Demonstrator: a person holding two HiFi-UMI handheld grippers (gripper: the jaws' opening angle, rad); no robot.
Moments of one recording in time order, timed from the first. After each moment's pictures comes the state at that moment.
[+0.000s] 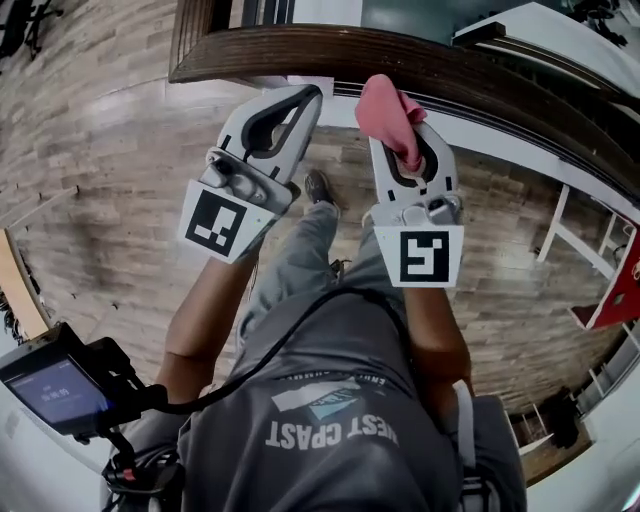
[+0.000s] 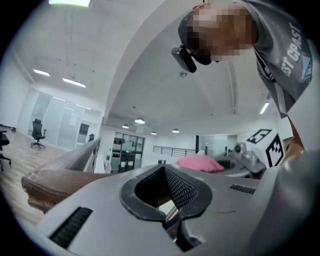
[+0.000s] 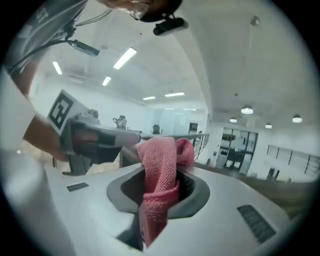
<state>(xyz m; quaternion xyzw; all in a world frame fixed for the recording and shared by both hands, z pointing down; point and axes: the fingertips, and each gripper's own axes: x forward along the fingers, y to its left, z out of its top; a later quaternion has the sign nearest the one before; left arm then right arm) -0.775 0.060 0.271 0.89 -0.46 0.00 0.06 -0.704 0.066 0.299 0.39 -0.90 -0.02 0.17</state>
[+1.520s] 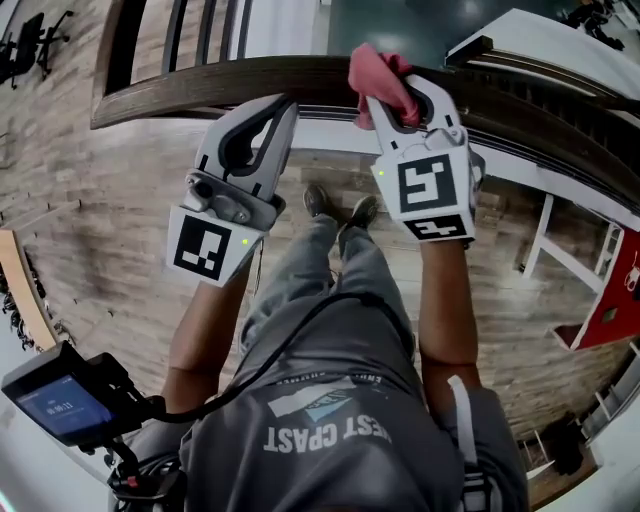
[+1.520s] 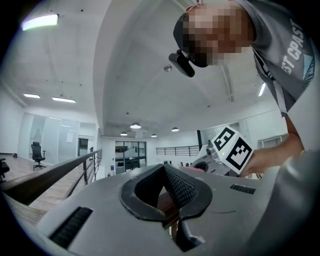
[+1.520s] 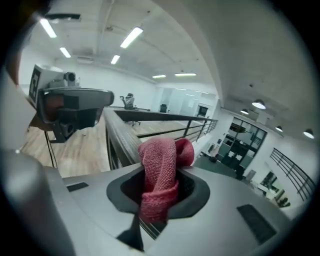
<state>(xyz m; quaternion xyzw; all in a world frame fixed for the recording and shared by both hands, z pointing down) -0.491 -0.002 0.197 0.87 -0.48 0.03 -0.02 -0.417 -0.055 0.279 0.31 -0.89 -0.04 0.32</state>
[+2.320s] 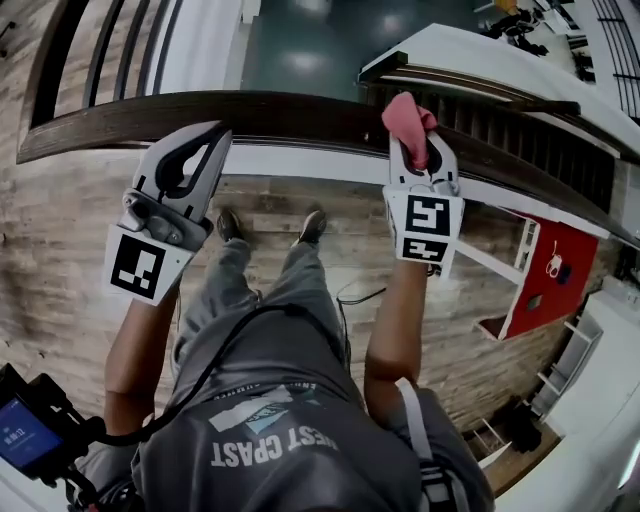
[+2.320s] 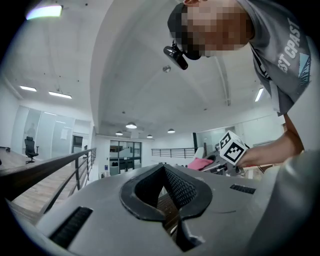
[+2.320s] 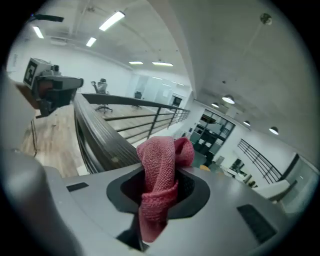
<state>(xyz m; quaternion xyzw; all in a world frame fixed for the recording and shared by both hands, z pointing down) -0.453 -0.009 0.202 0.89 -0.45 0.03 0.00 -0.227 -0.082 0.282 0.47 -0.80 -0.01 0.36</state>
